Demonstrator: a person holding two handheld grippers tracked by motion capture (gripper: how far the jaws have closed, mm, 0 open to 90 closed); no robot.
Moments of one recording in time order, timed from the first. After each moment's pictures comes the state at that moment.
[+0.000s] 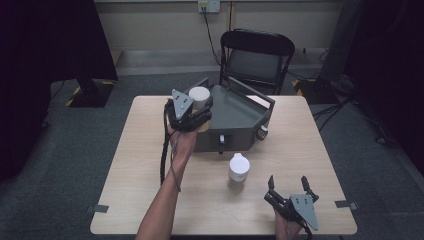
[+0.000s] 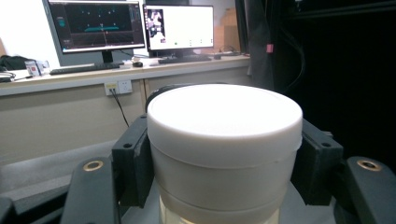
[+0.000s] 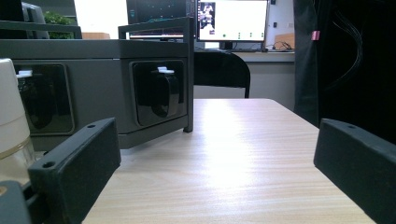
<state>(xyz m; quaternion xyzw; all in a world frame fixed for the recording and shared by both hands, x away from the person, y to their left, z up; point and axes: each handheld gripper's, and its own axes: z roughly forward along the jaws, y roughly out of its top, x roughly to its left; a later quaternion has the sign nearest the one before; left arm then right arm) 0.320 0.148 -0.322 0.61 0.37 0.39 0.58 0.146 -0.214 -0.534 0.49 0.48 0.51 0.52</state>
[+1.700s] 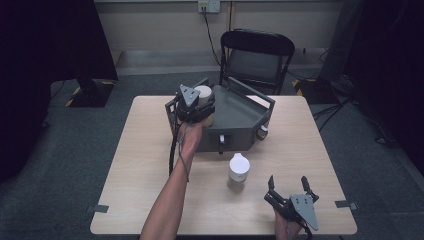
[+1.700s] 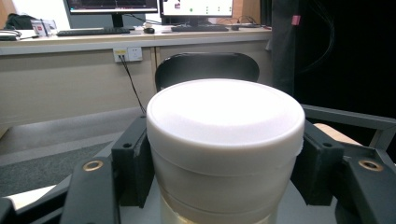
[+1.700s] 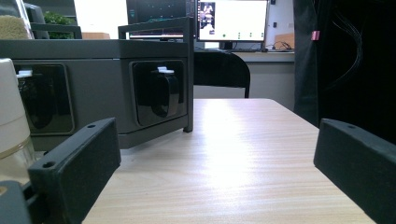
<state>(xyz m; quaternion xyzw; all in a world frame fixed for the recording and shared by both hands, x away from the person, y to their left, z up) 0.362 0.129 -0.333 0.62 0.42 0.37 0.54 0.146 -0.214 -0.534 0.49 0.48 0.51 0.52</state>
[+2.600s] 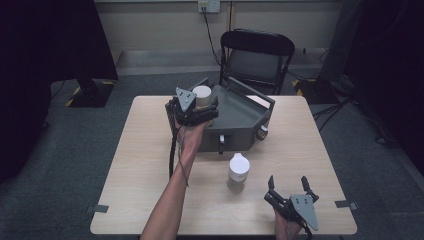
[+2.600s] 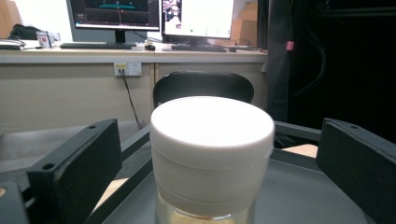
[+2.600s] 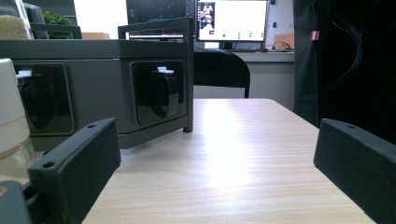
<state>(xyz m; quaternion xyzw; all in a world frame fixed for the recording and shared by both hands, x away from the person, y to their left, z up) 0.341 0.132 -0.344 0.59 0.42 0.38 0.58 0.146 -0.213 -0.534 0.49 0.48 0.51 0.52</state>
